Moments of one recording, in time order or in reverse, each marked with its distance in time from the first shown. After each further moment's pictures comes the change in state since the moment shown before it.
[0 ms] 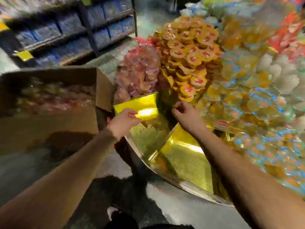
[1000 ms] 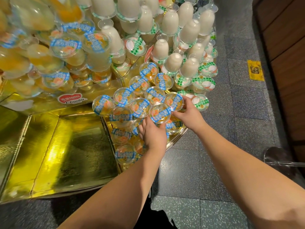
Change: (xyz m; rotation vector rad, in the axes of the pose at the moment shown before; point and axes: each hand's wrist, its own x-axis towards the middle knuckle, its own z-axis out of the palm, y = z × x) left_hand -0.090 0.072 0.619 0.332 -0.099 0.032; right_hand -0.128 0.490 -0.238 0.321 0.276 0.472
